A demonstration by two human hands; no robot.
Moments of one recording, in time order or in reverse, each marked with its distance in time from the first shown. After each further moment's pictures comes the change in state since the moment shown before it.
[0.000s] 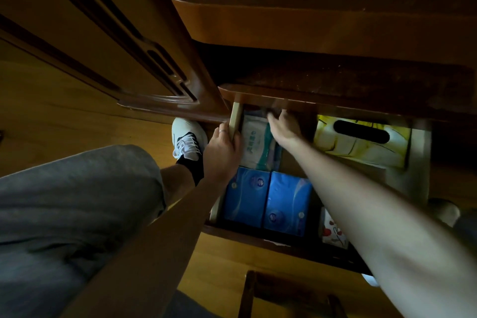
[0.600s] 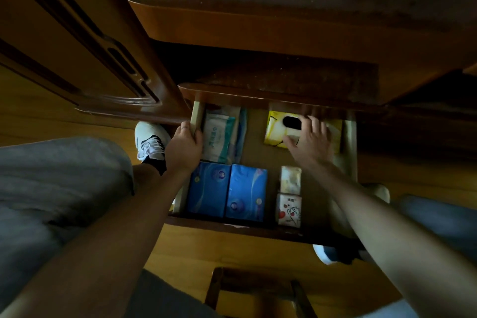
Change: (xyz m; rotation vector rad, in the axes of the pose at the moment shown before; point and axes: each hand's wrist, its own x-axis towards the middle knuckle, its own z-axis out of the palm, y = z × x) left_hand 0.001 -0.005 0.003 0.016 0.011 0.007; right_hand -0.086 0.117 -0.117 -0.527 0.449 -0.244
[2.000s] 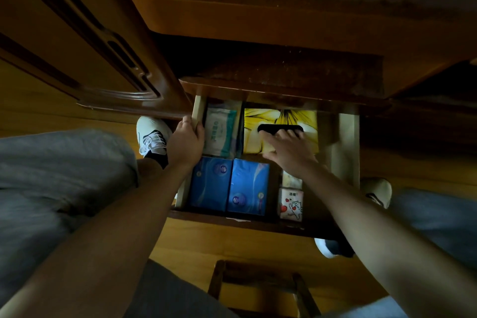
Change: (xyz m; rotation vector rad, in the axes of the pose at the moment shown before) left_hand 0.001 0.007 -0.005 0.020 -0.048 -0.039; right_hand -0.017 -0.023 0.020 -0.175 -0.261 -0.458
